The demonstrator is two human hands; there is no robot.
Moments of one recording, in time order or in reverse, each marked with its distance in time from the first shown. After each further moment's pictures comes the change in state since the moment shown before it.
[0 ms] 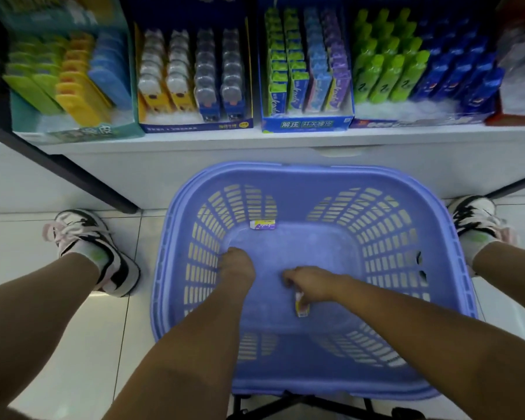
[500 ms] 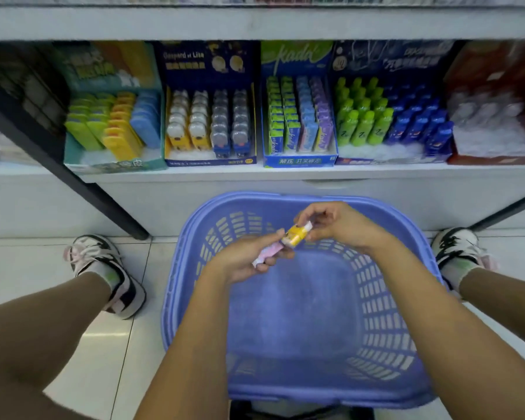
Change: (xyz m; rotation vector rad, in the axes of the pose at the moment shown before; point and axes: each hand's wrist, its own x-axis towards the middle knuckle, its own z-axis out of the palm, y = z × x) left_hand -0.090 0.061 -0.083 -0.668 -0.744 0.387; right_hand -0.103 -0.031 -0.140 0.784 0.522 -0.320
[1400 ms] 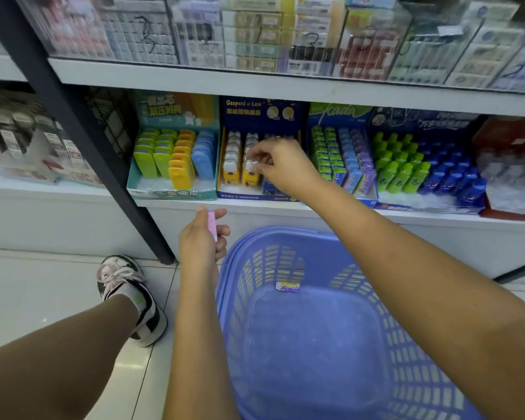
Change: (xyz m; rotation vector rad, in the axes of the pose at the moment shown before) left_hand -0.083 0.060 -0.069 -0.349 0.765 0.596; right_hand 0.126 -0.166 0.070 -0.737 0.358 -0.460
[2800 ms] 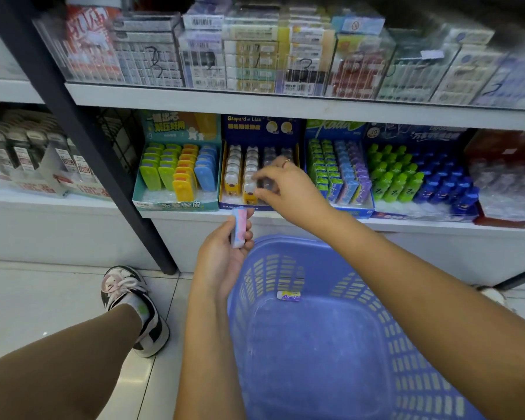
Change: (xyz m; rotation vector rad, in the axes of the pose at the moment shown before) left_hand -0.011 0.002 0.018 -0.341 -0.387 -0.114; right_hand -0.035 -0.014 -0.008 -0.076 -0.032 0.051
